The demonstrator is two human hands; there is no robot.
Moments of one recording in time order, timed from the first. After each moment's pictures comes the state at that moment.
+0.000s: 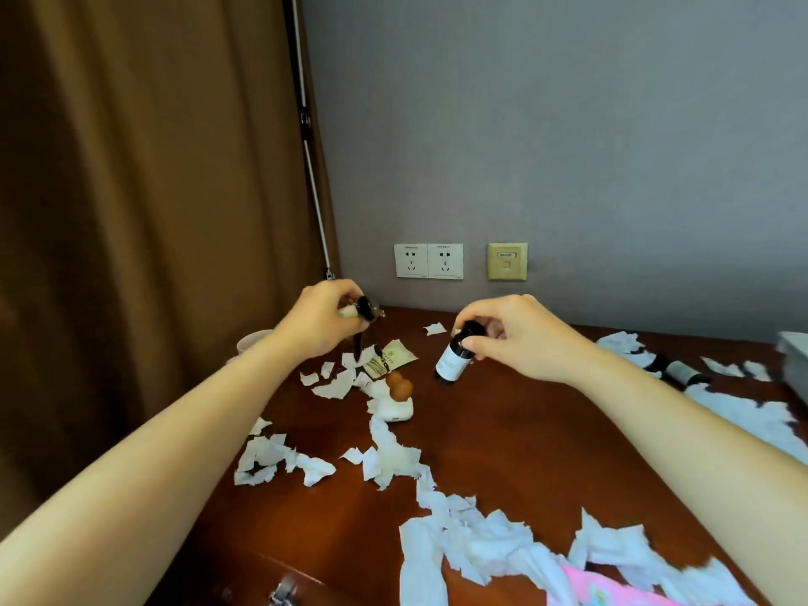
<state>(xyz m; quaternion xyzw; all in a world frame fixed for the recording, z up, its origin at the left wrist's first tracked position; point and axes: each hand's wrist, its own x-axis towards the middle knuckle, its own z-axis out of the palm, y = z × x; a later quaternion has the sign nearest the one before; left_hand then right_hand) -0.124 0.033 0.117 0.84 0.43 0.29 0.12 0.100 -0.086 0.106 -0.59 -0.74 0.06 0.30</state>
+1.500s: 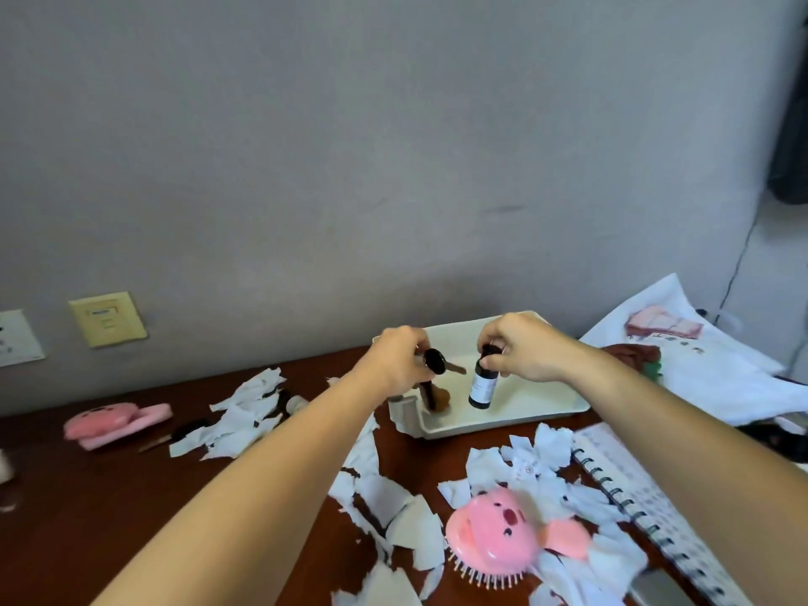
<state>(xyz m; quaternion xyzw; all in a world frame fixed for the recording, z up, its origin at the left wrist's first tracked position) 0.402 -0.144 0.057 0.96 0.13 0.12 0.21 0.496 -0.311 0.073 -0.88 -0.44 -0.01 0.17</state>
